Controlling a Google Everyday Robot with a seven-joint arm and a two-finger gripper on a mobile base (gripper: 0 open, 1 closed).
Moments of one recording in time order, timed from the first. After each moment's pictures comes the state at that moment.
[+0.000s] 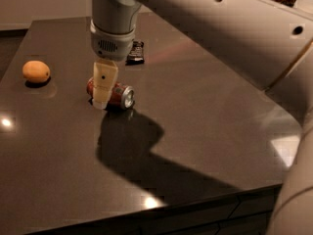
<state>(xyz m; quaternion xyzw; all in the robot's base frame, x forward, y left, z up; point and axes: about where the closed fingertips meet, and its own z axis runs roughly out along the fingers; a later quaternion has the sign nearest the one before) 0.550 0.102 0.912 -0.66 0.74 0.04 0.13</state>
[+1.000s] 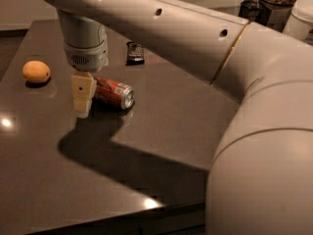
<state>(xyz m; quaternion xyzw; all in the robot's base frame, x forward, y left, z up) 0.560 0.149 0.875 -0.66 0.75 0.01 0.08</state>
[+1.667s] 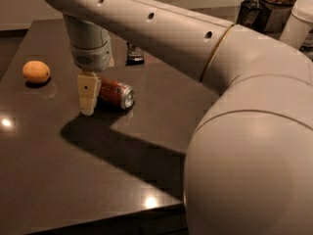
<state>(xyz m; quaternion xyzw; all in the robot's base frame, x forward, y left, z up) 0.582 0.144 0.858 -0.65 0.76 -0.01 0.06</state>
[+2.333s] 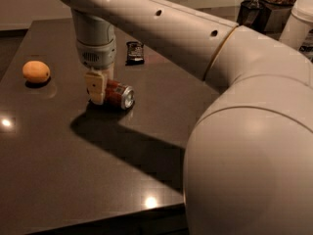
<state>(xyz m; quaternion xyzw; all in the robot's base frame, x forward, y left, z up) 0.585 0.135 0.858 -0.65 0.76 0.02 0.06</state>
